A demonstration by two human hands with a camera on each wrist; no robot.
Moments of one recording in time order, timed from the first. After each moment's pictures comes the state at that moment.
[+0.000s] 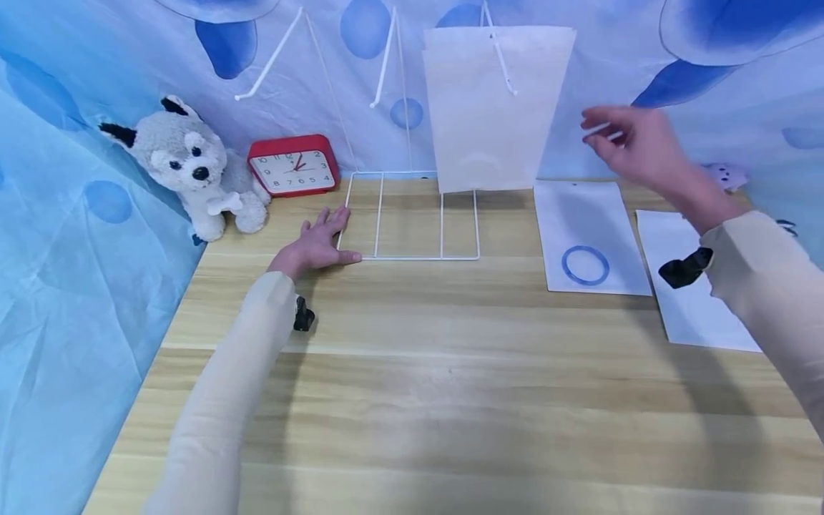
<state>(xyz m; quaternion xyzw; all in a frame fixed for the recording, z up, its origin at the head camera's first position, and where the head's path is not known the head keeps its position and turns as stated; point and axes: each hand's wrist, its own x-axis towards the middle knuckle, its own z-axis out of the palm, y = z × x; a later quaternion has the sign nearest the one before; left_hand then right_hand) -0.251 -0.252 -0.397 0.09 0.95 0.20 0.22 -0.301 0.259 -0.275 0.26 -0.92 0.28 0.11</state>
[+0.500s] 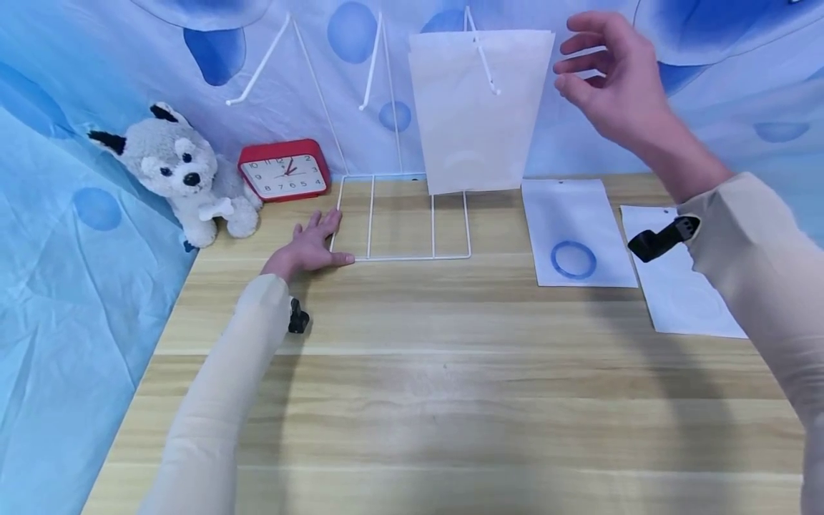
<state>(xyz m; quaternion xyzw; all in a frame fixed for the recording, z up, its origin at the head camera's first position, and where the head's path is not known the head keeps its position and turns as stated) -0.251 -0.251 -0.395 0.10 0.95 0.20 0.22 -0.280 0.209 -0.203 0.19 -0.86 0.46 0.13</state>
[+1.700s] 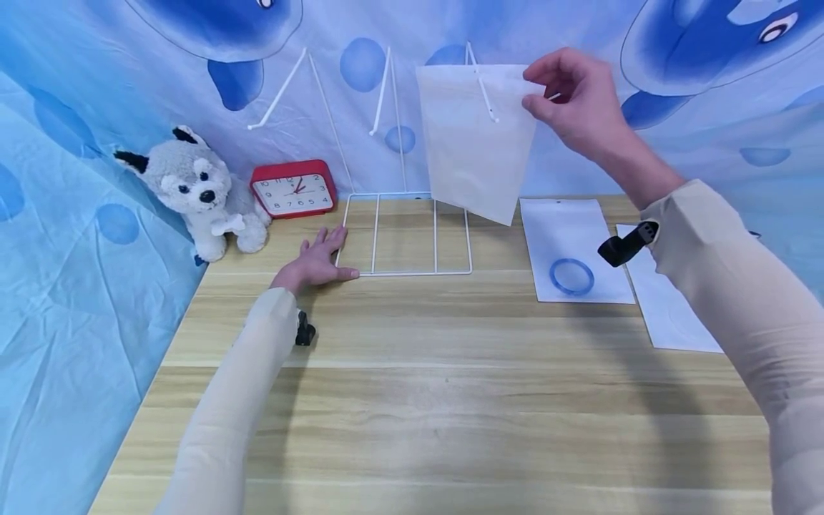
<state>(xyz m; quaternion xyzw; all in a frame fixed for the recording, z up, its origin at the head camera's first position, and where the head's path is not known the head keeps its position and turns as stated) -0.255 -0.241 -0.409 0.11 0.95 0.21 0.21 -0.297 0.190 -0.207 0.20 -0.84 0.49 0.14</state>
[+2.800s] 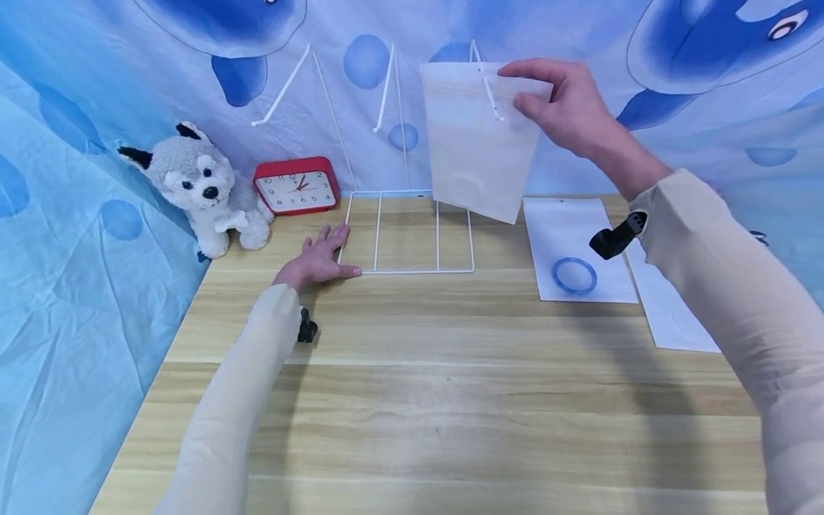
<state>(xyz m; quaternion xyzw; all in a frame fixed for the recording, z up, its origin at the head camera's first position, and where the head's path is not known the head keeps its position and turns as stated) -0.258 -0.239 -0.411 0.10 0.95 0.21 0.20 -0.299 0.178 -0.202 0.19 -0.89 0.42 0.05</state>
